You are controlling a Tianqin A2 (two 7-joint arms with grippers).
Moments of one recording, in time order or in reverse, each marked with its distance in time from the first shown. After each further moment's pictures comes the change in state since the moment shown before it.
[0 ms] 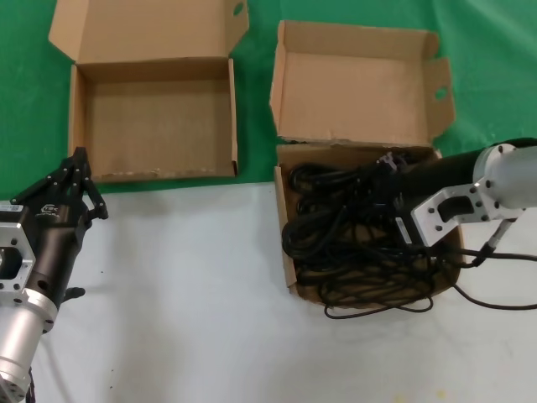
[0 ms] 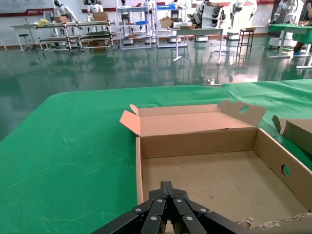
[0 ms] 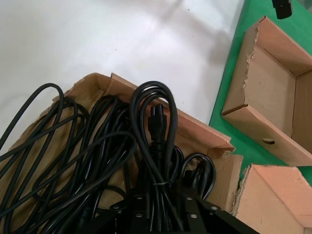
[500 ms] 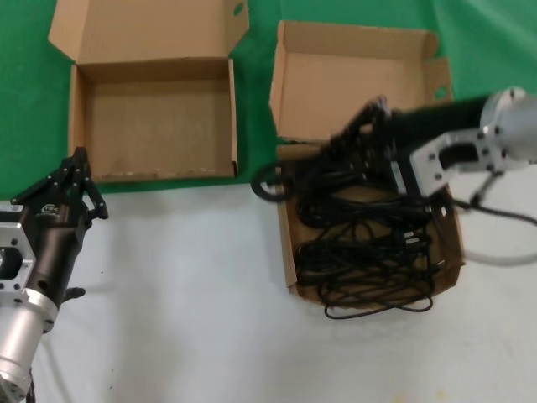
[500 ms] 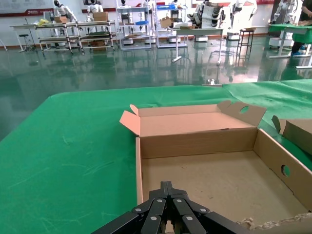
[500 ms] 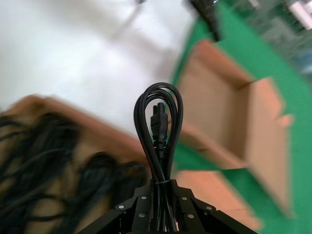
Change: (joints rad) left arm 0.000 0.000 0.000 0.000 0.000 0.000 0.000; right arm 0.075 -0.005 0.041 0.094 0.013 -0.047 0.100
